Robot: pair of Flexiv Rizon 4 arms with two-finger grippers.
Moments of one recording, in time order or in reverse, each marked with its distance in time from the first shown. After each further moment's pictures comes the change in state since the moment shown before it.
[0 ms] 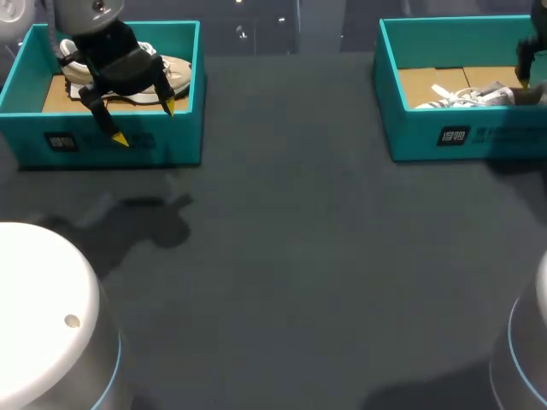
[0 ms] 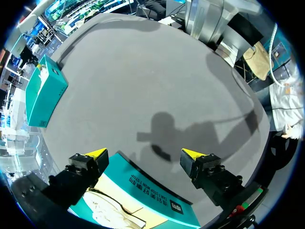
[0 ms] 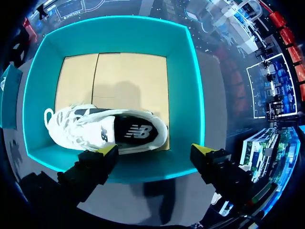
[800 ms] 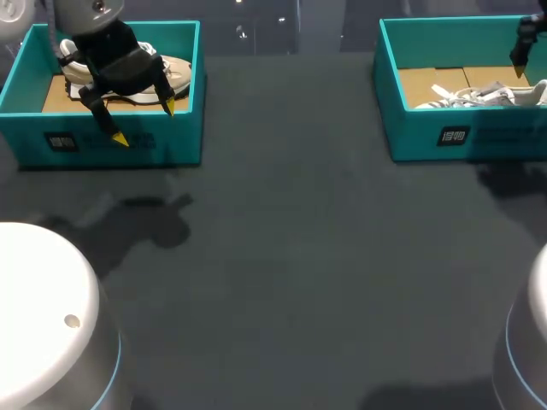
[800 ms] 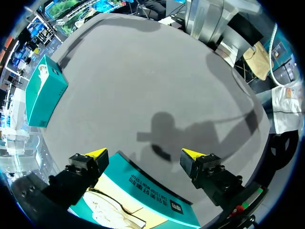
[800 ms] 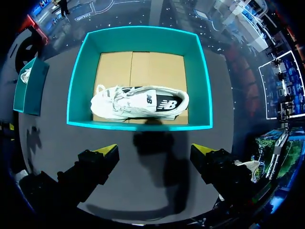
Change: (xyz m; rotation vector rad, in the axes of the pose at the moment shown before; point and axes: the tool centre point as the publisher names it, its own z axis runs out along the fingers) left arm 0.000 0.000 0.000 -0.001 -0.001 0.004; right arm 0.048 -0.059 -0.095 -0.011 0.141 -0.015
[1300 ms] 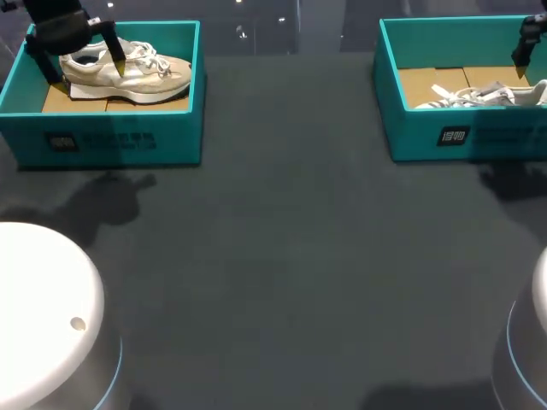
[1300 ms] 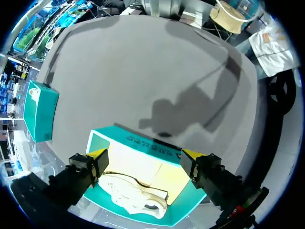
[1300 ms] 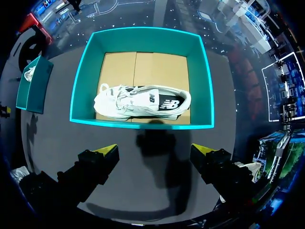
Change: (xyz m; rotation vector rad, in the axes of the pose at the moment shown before) left arm 0.009 0.113 -0.057 -0.108 0.025 0.375; right arm -0.001 -0.004 -0.002 -0.009 0.019 -0.007
